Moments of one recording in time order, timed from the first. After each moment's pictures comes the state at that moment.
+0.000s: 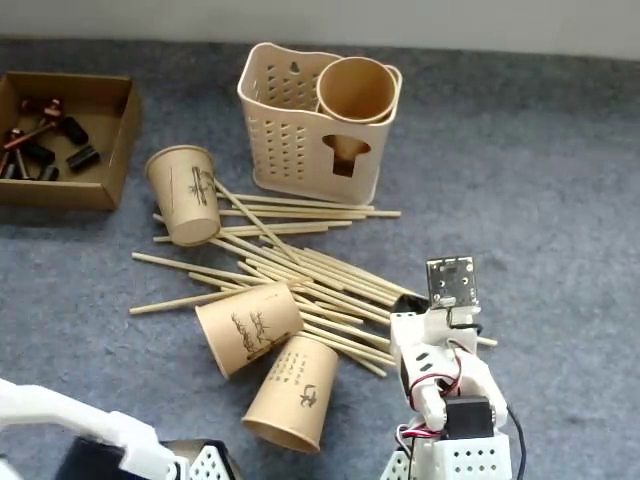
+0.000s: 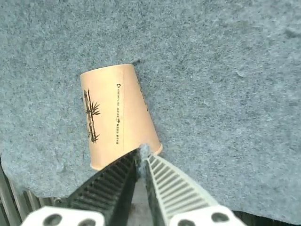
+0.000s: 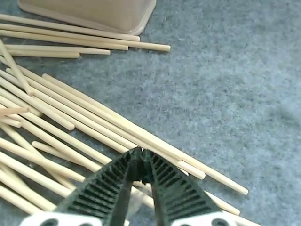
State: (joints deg) left arm -76.7 -24.6 19.1 85.1 -77.5; right arm -8.3 -104.5 95.9 55.6 5.4
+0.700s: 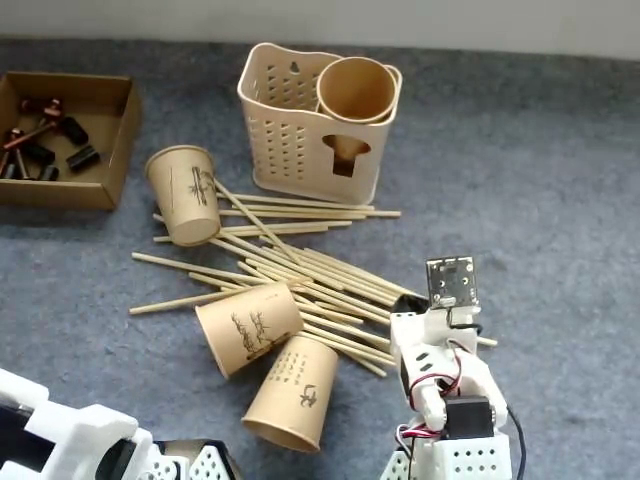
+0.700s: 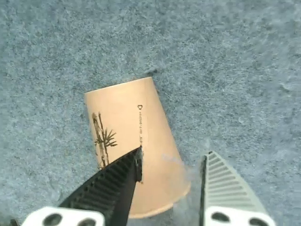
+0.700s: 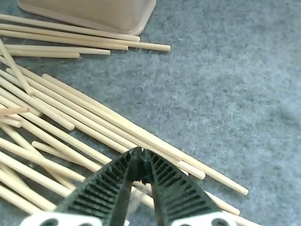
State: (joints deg) left arm -76.7 -3.3 11.9 74.2 -77.5; right arm -8.3 -104.5 95.9 55.6 5.4
